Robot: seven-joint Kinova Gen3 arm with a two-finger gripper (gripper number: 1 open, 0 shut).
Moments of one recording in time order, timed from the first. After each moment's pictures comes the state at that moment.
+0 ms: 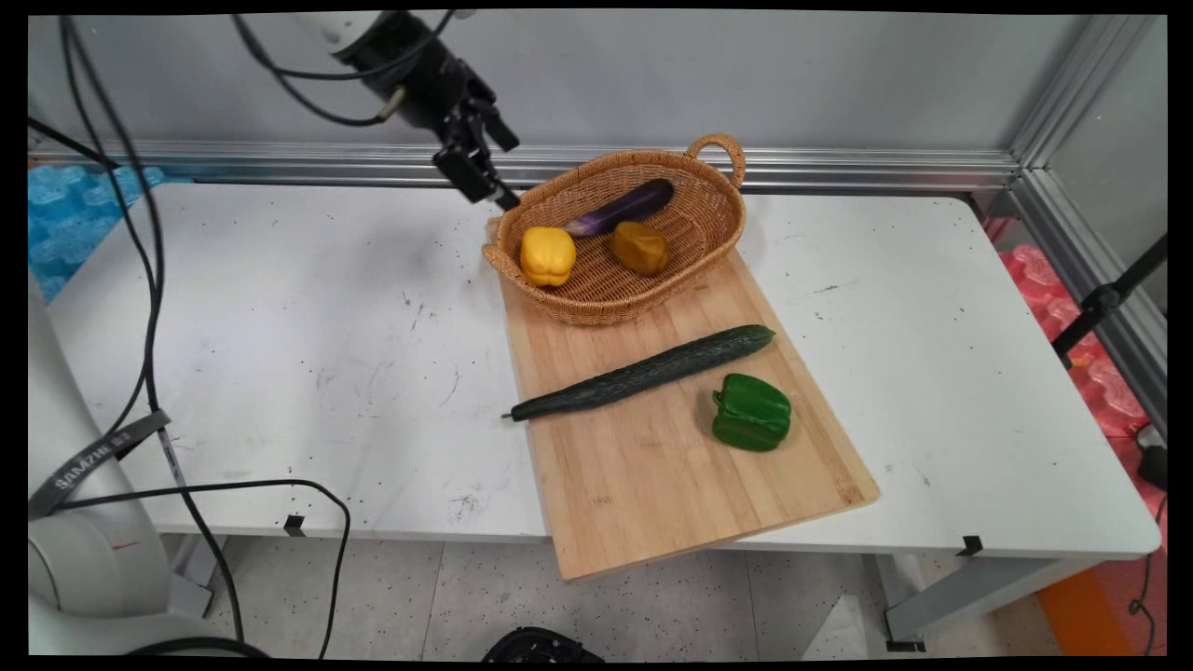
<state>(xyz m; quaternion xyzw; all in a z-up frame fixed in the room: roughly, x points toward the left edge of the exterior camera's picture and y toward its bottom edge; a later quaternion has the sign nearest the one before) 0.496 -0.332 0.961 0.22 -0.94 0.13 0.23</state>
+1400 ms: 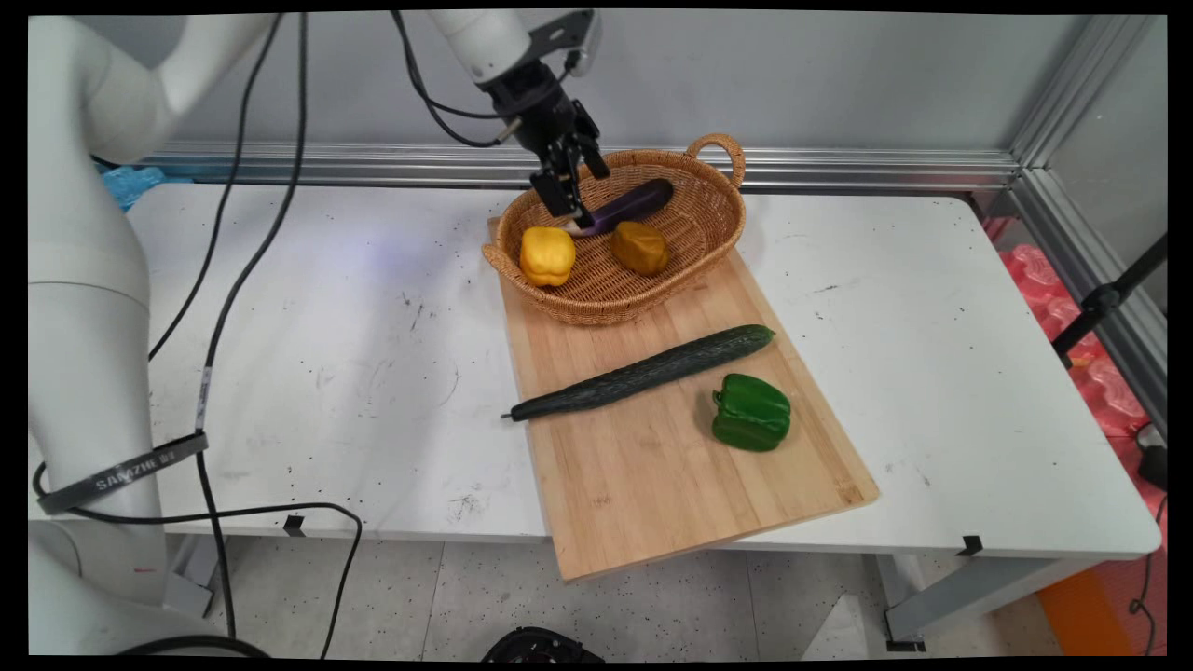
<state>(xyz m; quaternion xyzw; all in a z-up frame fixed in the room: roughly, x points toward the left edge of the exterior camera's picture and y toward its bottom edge) 0.459 -0.480 0.878 0.08 -0.97 0.07 0.24</state>
